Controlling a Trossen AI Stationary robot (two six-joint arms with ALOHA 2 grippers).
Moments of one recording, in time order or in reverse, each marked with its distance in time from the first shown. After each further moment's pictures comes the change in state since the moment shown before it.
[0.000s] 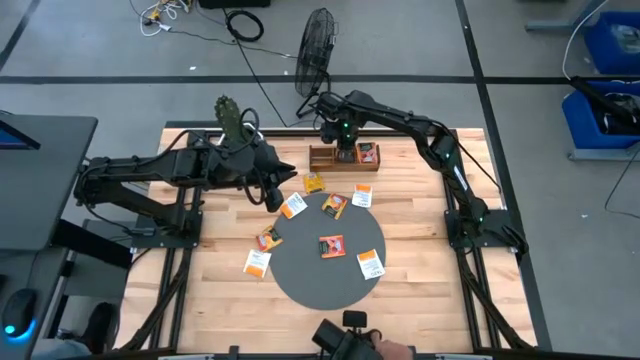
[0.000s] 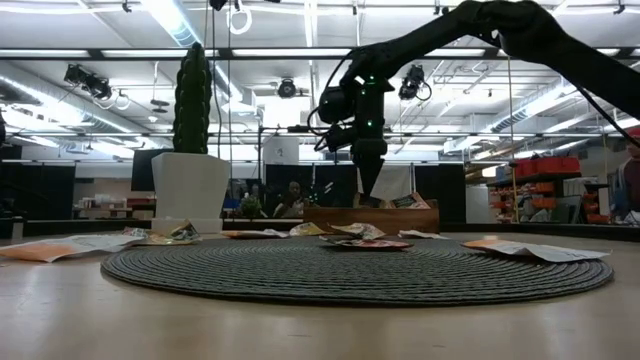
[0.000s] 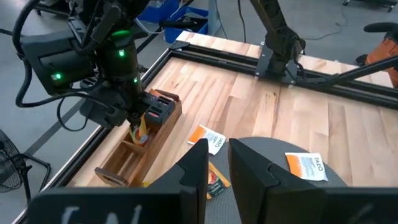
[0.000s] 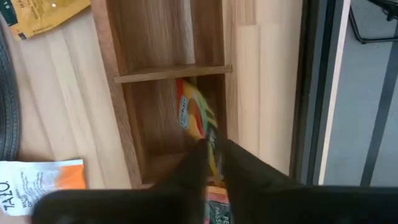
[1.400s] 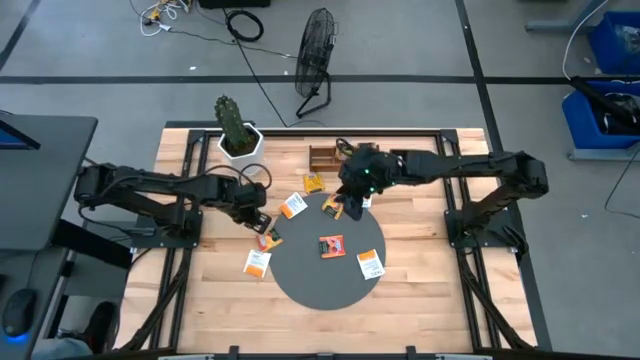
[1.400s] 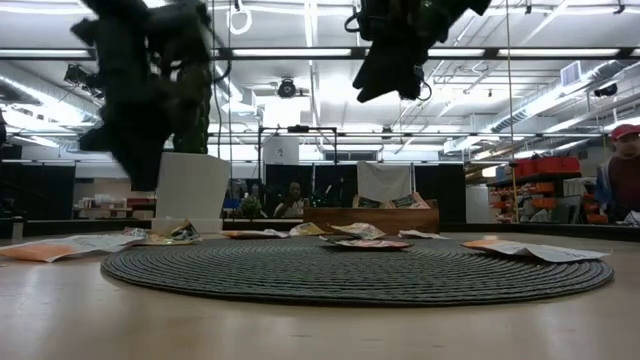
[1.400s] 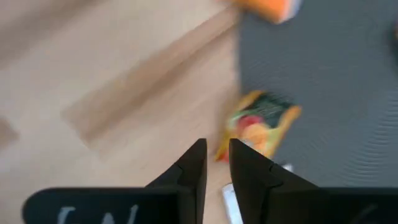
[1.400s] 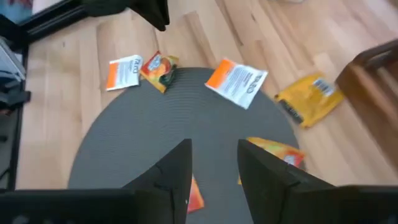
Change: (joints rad) left arm 0.078 0.003 -0.637 -0.130 0.381 -0.769; right arm 0.449 -0.796 -0.897 0.769 -0.171 0.800
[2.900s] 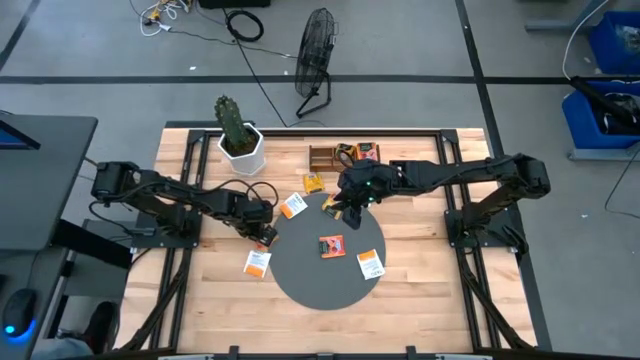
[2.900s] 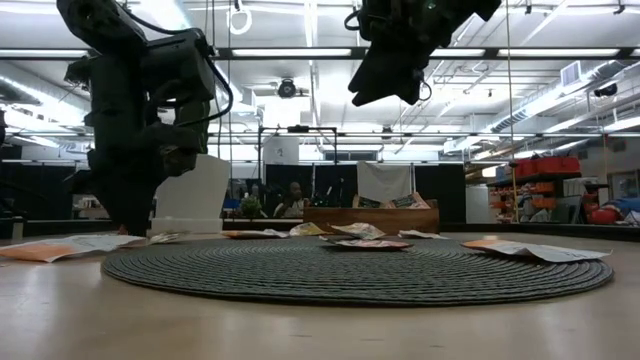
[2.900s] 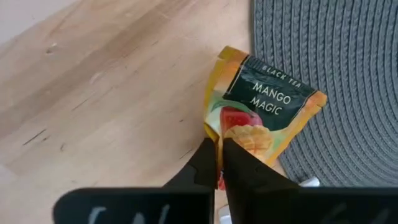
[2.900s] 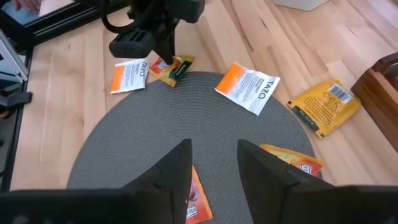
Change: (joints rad) left arm -0.090 0.181 -0.102 0.247 0.034 -0.098; right arm 0.060 -0.007 -0.075 0.122 0.055 0.009
